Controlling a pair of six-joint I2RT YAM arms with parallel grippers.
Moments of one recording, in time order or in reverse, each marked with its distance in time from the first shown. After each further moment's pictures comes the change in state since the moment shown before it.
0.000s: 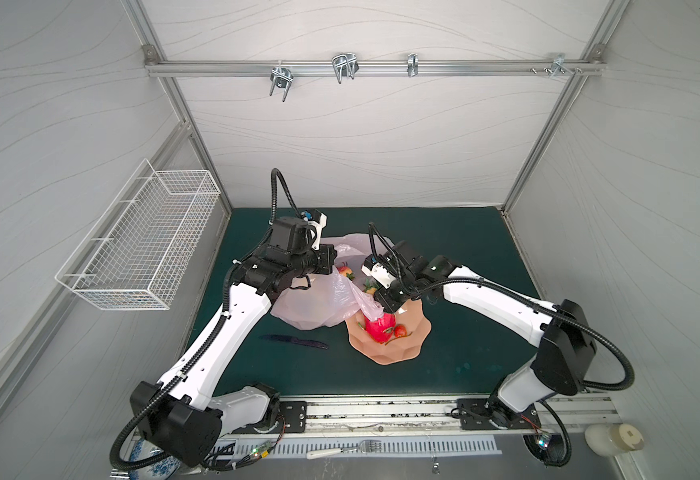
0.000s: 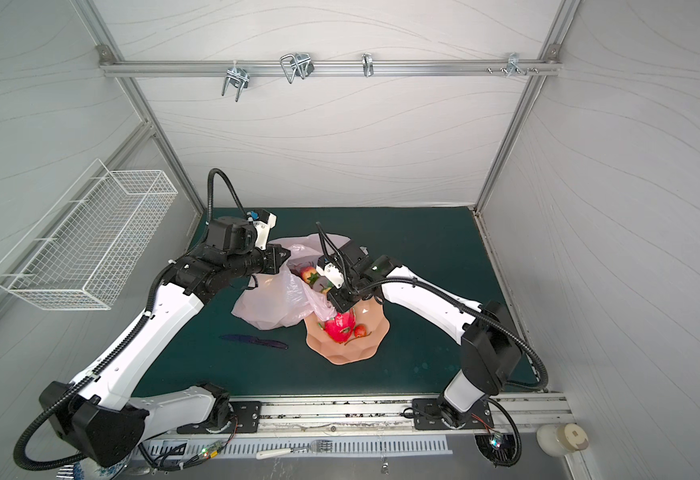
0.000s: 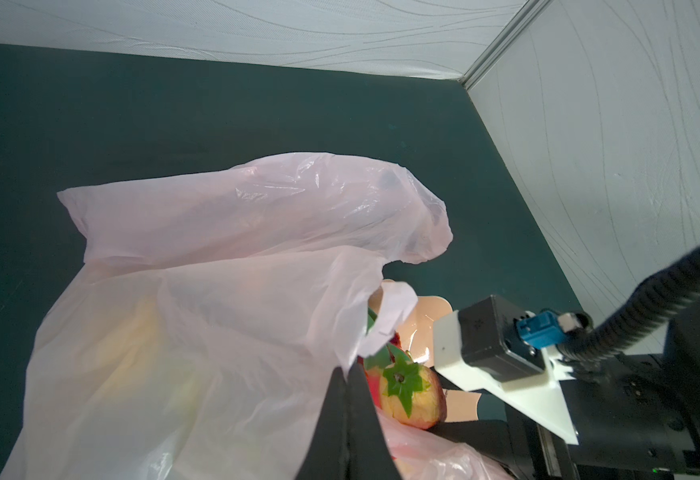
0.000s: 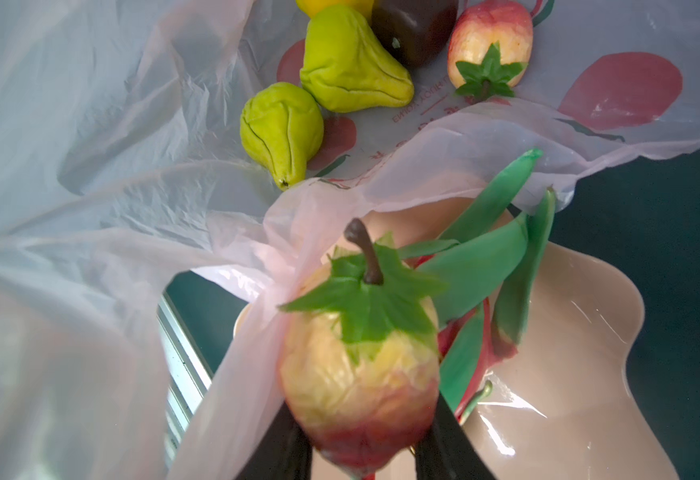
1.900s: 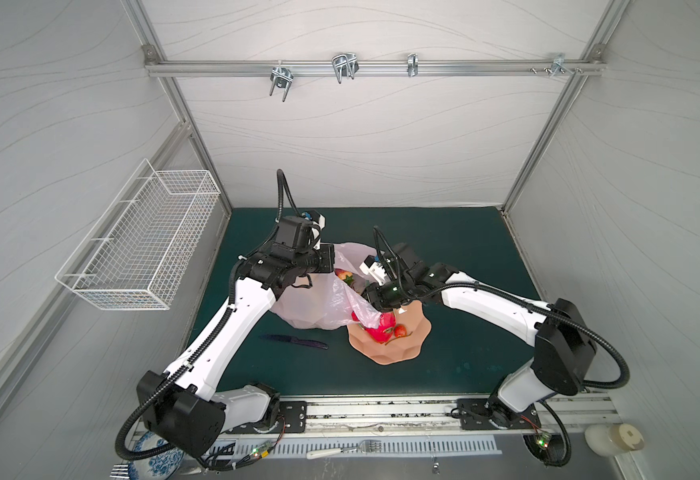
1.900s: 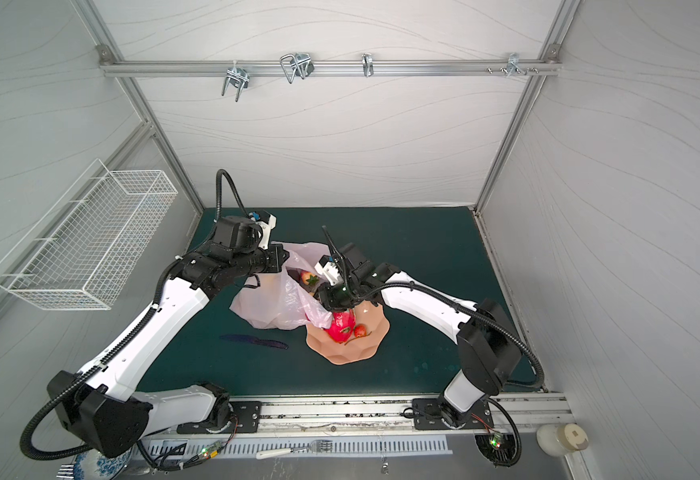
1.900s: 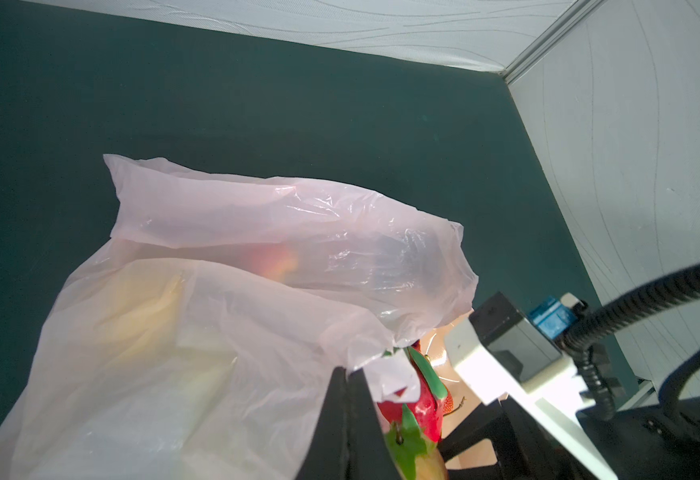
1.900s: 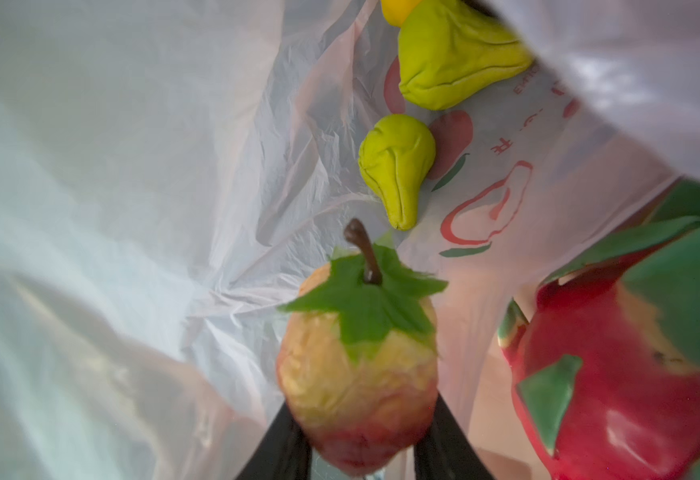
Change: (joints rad) left arm -0.011 0.044 0.016 -0.036 -0.076 -0.062; right arm 0.019 -0.017 -0.102 0.251 -0.320 0.536
